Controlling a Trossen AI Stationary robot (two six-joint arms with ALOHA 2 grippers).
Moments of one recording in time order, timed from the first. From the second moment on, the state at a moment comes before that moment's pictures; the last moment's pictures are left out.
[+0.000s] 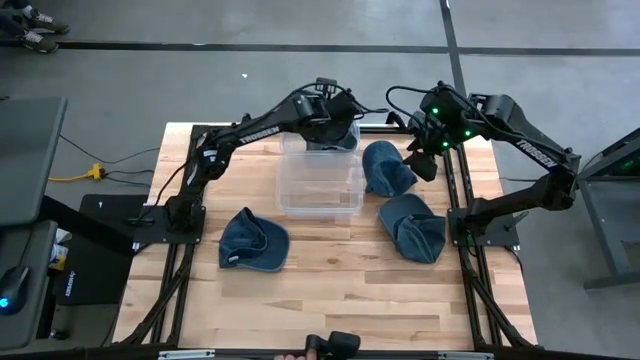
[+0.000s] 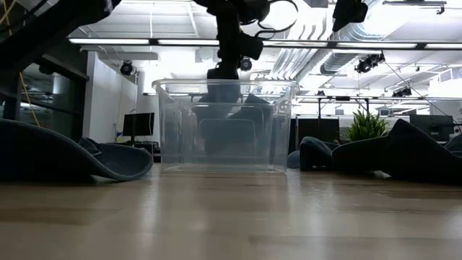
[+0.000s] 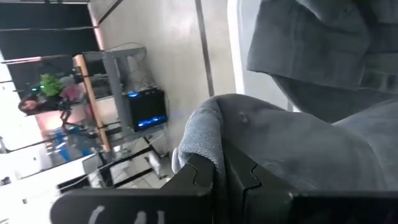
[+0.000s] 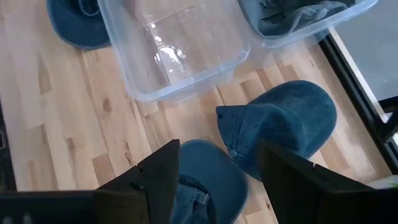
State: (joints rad) left arm 0.36 2.19 2.35 -1.08 -0.82 0.81; right arm -0.48 1.27 1.64 -1.38 -0.17 0.00
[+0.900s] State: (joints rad) left arm 0.31 2.21 2.30 -1.11 -0.35 0.57; right arm -0.48 1.27 1.64 -1.38 -0.17 0.00
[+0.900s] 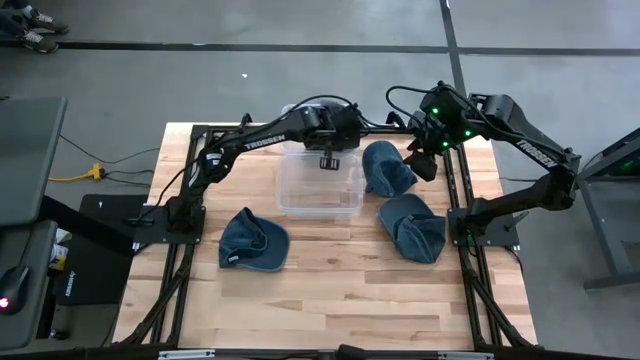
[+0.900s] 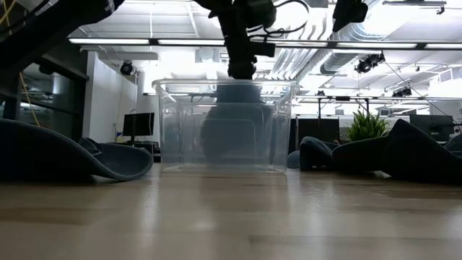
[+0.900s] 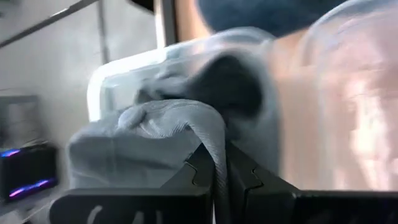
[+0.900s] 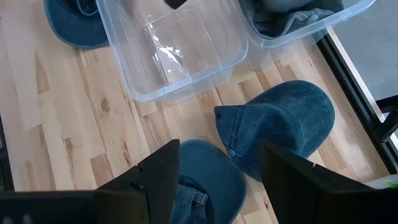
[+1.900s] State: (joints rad) left arm 0.31 2.21 2.36 -1.10 -0.40 0.49; right arm -0.47 1.27 1.64 -1.39 -0.17 0.00
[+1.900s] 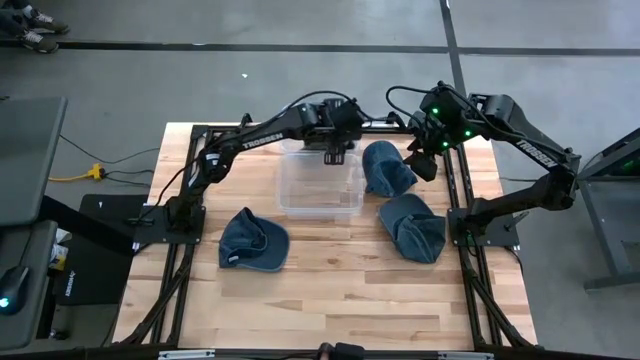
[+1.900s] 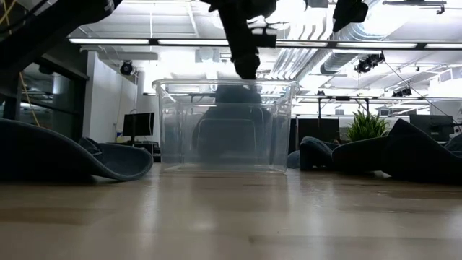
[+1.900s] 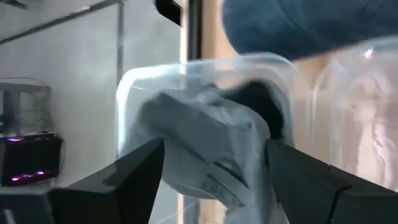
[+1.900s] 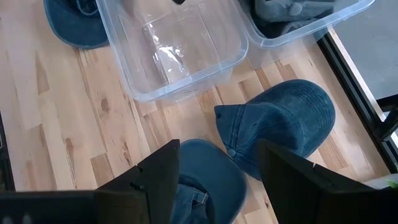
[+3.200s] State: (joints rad) left arm 0.44 2.05 2.36 -1.05 0.01 0.16; right arm -0.43 1.07 0.99 -1.02 -0.24 0.29
